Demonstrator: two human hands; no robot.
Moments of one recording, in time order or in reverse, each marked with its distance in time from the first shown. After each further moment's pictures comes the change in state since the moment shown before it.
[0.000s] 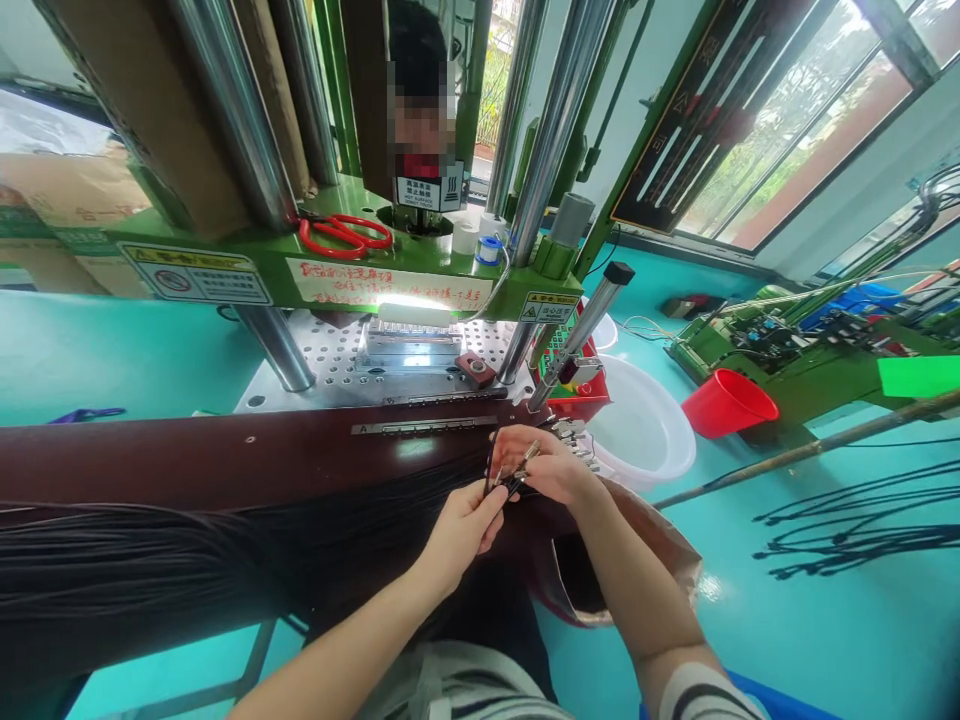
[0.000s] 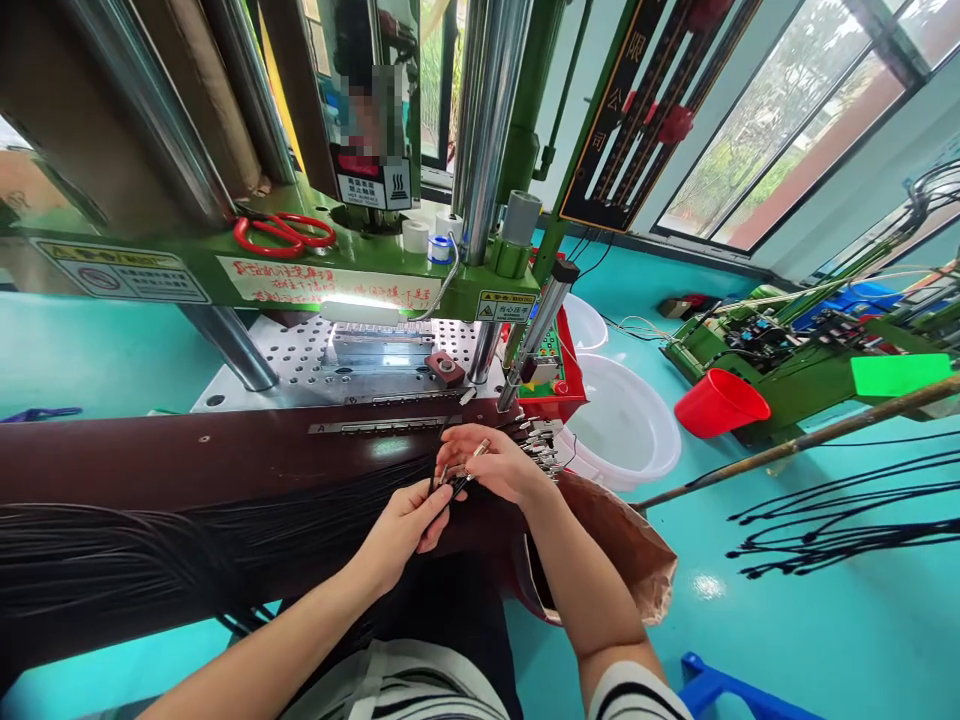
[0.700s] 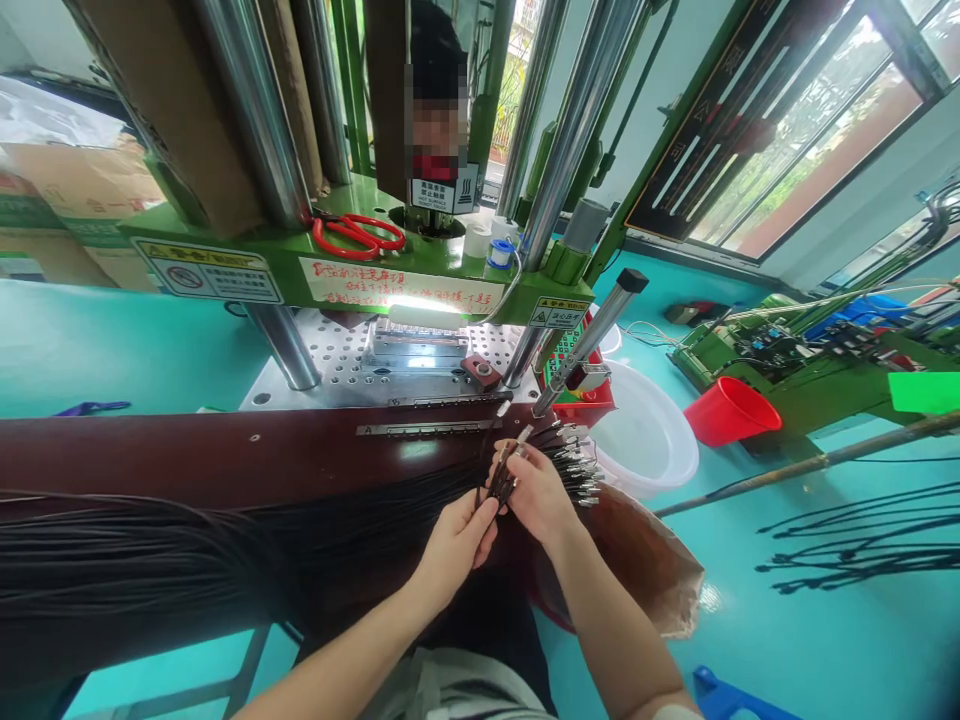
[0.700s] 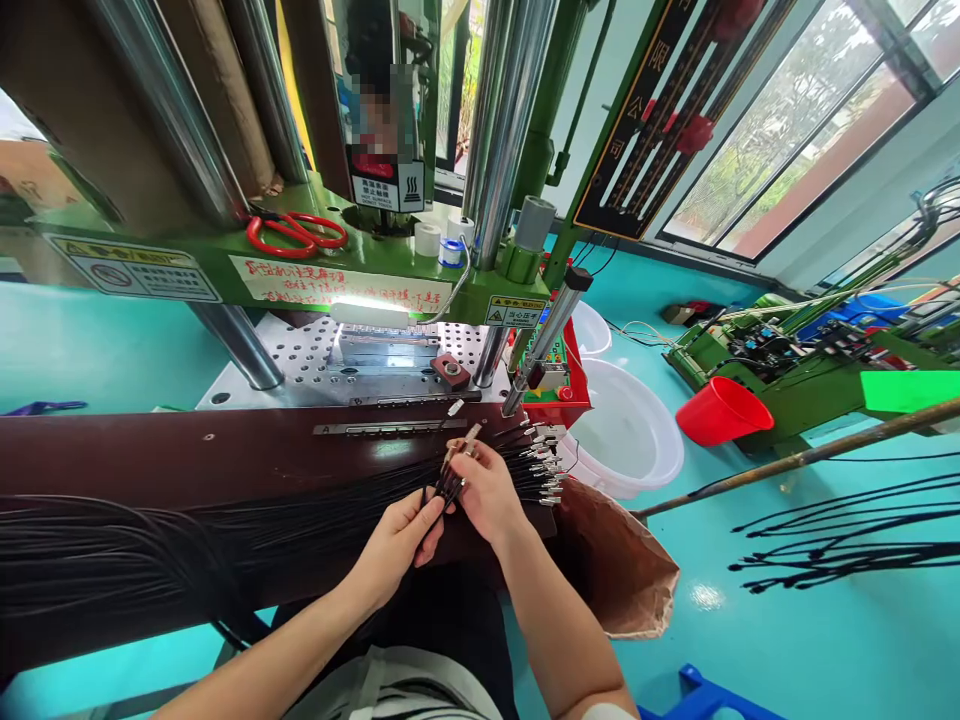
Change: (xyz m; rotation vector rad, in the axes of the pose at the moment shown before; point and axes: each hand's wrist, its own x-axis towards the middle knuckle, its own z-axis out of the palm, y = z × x) left_hand -0.002 -0.018 -0.010 0.043 0.051 0.064; right_hand 0.009 0.044 0.024 0.245 0.476 -0.100
